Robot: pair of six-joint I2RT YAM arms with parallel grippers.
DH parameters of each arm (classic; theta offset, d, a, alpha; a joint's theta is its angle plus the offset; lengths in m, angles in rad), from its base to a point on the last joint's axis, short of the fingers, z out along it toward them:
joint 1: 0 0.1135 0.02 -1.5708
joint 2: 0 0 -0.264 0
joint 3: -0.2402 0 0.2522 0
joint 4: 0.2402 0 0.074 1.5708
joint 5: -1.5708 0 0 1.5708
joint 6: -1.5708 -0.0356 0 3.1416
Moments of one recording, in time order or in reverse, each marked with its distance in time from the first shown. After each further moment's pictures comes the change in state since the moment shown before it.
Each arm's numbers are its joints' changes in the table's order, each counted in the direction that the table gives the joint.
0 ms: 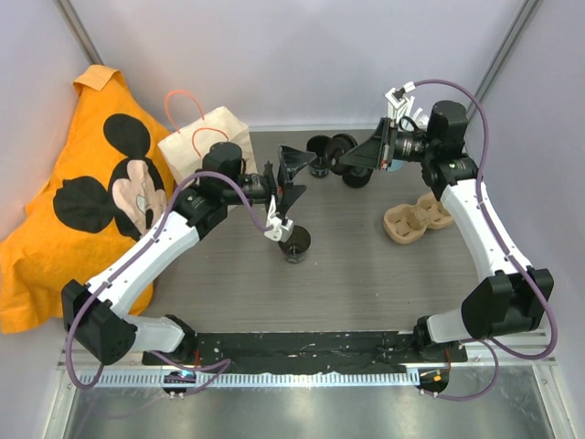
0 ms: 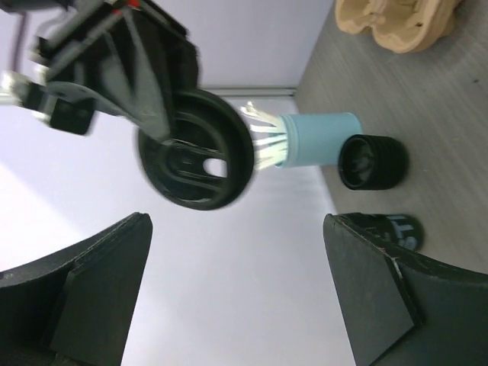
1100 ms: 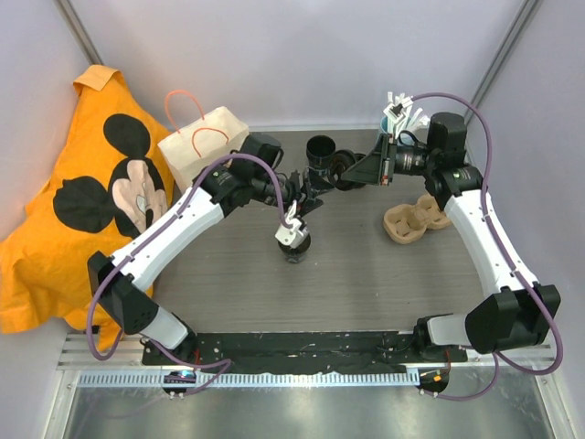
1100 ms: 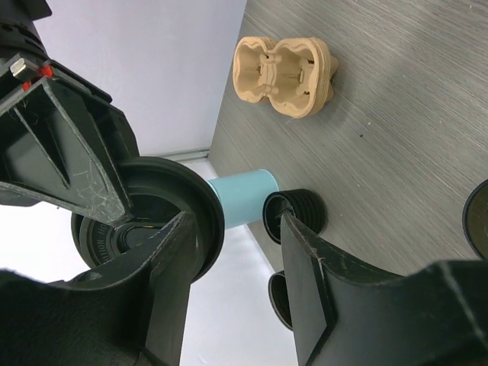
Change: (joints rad) left arm -0.109 0.227 -0.343 0.520 -0.034 -0.185; right arm 0.010 -0.080 0.065 0.184 -0.023 0.163
